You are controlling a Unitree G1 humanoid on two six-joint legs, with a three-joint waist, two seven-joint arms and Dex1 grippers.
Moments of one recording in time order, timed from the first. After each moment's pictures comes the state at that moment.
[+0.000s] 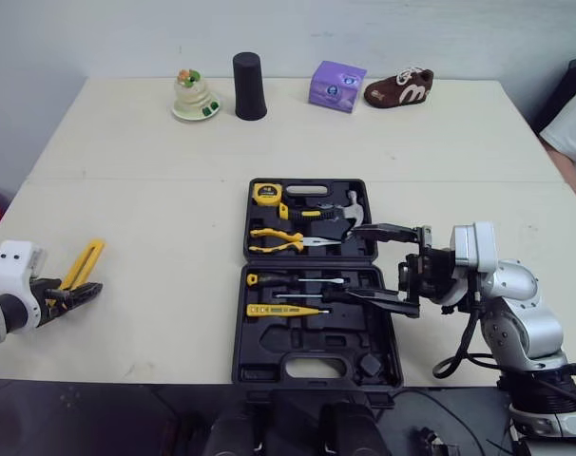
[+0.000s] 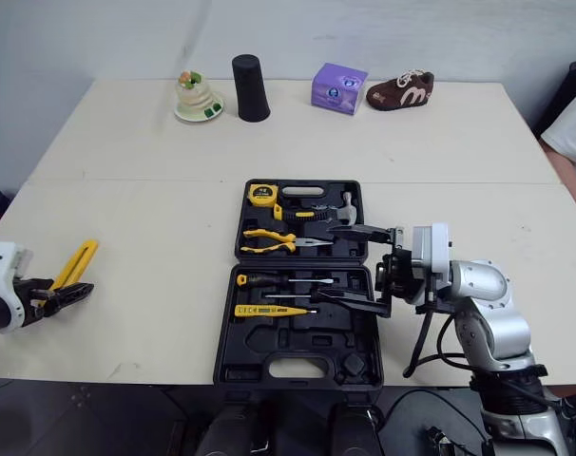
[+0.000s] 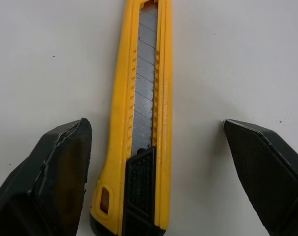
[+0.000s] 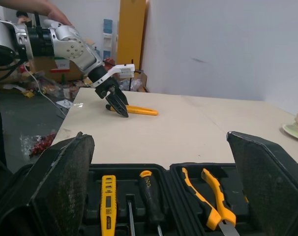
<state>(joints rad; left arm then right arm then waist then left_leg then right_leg) -0.11 0.97 0.46 0.17 -0.43 0.87 -0.59 -0.31 -0.58 -0.05 -0.20 0.66 0.06 1.25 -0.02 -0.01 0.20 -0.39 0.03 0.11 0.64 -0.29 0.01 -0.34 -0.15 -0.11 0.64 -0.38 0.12</state>
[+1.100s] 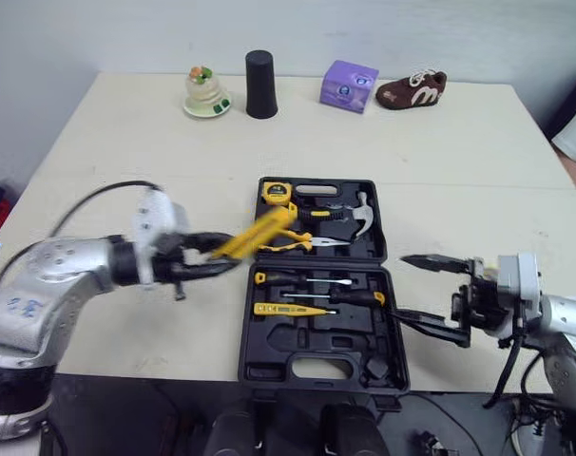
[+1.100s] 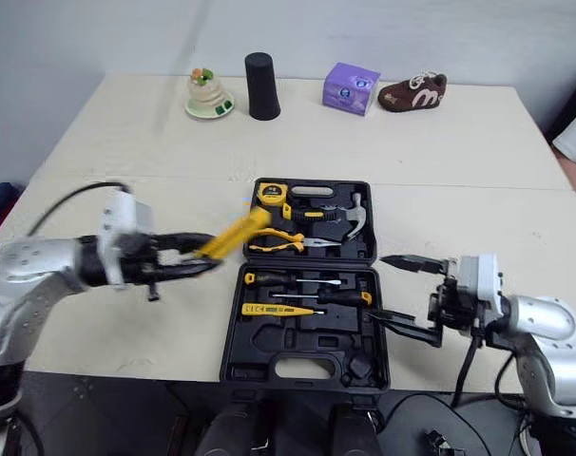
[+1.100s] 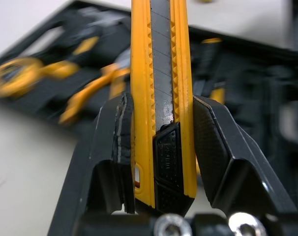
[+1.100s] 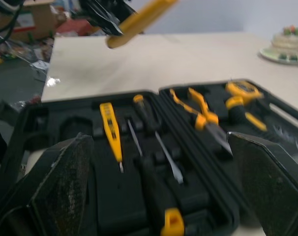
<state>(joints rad) -0.45 0.80 -0.06 -0.45 -0.59 0.65 -0.99 0.05 -0.73 -0.29 -0.18 0.63 0.04 1.30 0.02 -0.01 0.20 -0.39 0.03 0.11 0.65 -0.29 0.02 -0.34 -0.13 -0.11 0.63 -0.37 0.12</state>
